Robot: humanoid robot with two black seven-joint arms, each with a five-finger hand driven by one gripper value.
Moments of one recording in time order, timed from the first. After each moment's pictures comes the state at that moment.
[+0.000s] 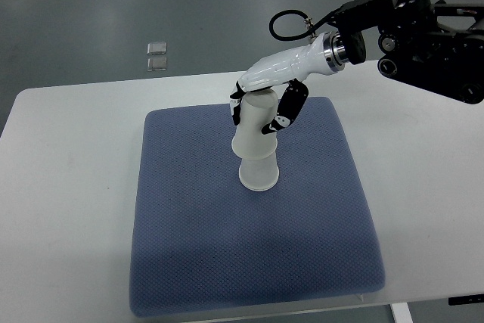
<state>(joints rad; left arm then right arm) -0.02 0.00 -0.05 -0.17 0.05 0.09 -0.05 1.46 -0.42 -0.05 1.11 -1.39 0.39 0.47</state>
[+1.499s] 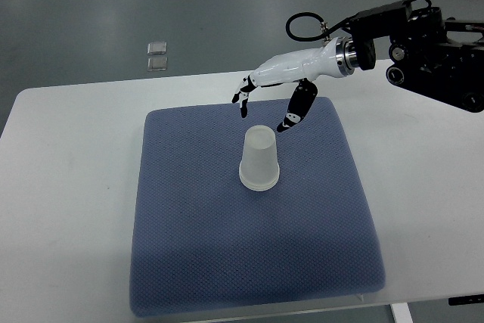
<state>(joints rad) -0.02 0.00 -0.05 -0.17 0.05 0.09 -0.05 1.41 -0.45 0.01 1.07 -1.38 0.35 0.47</state>
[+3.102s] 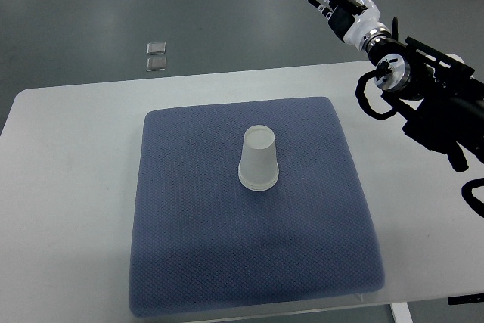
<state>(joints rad) -0.02 0.00 -0.05 -0.17 0.05 0.09 -0.05 1.09 -0.14 0.44 0.48 0.35 0.09 0.28</state>
